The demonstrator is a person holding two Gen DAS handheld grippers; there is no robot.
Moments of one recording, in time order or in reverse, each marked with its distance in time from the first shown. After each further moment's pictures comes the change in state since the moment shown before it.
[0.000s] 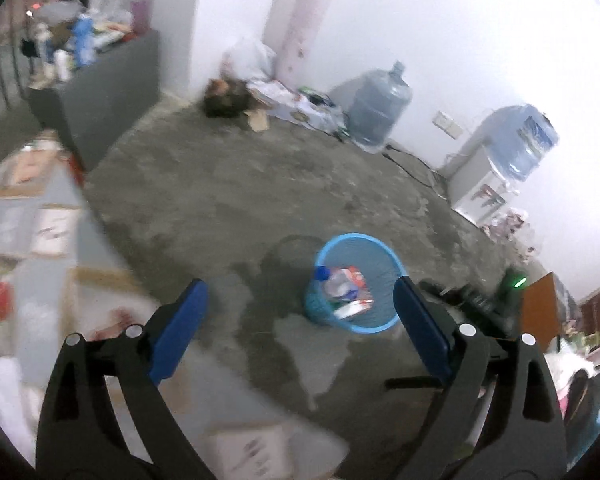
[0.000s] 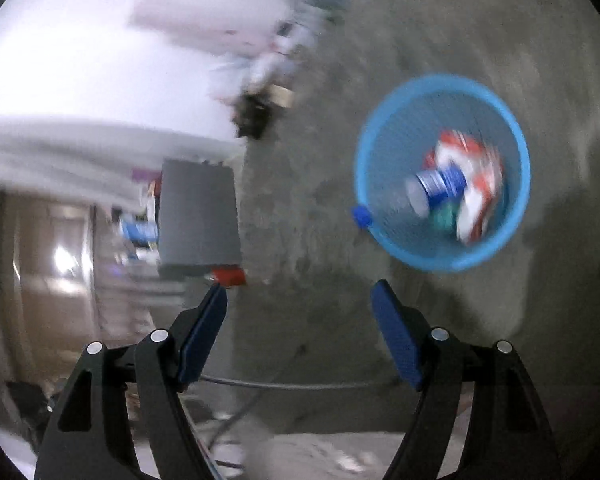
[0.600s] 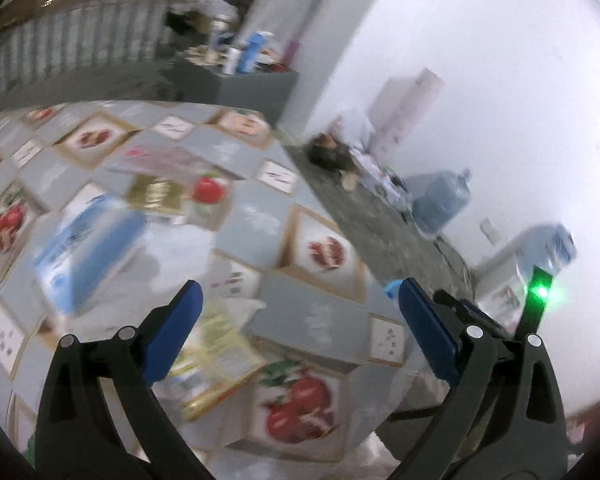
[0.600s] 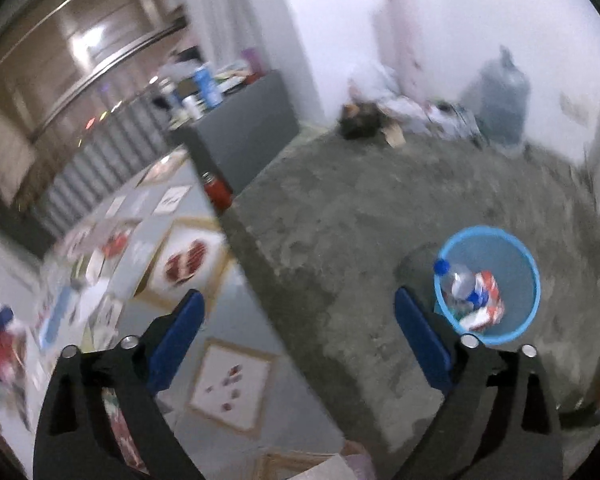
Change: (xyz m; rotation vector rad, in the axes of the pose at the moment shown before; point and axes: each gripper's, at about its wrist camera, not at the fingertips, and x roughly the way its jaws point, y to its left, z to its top) left arm -0.185 0.150 -0.154 -0.399 -0.271 0.119; right arm -0.013 0.210 -0.183 -0.873 -0.031 -0.189
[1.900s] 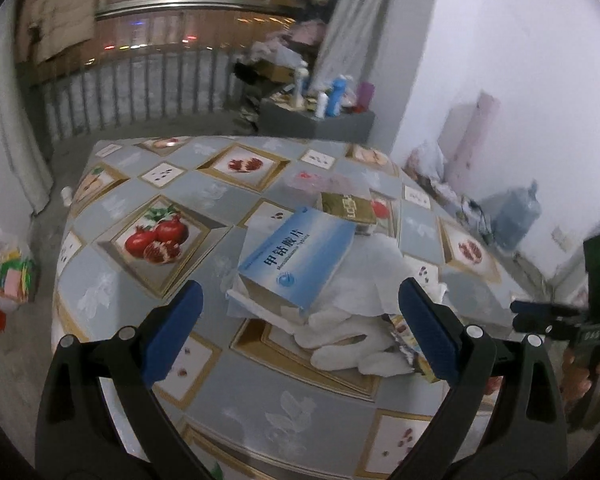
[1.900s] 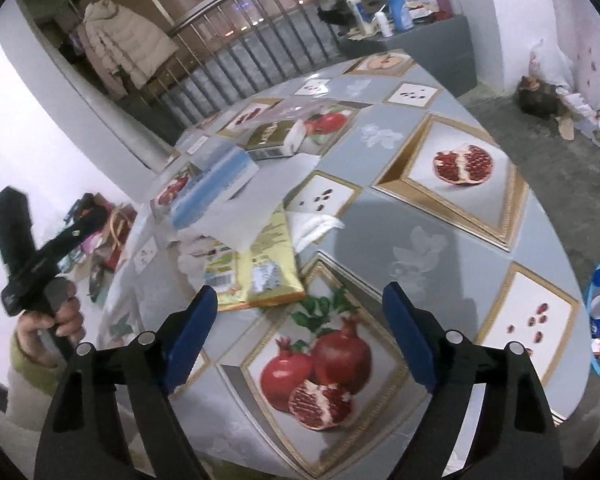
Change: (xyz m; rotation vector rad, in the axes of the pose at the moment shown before) left arm -0.062 0.138 -0.030 0.133 -0.143 0.252; right arm 0.011 0.139 -0.050 -0.218 0.280 0.518
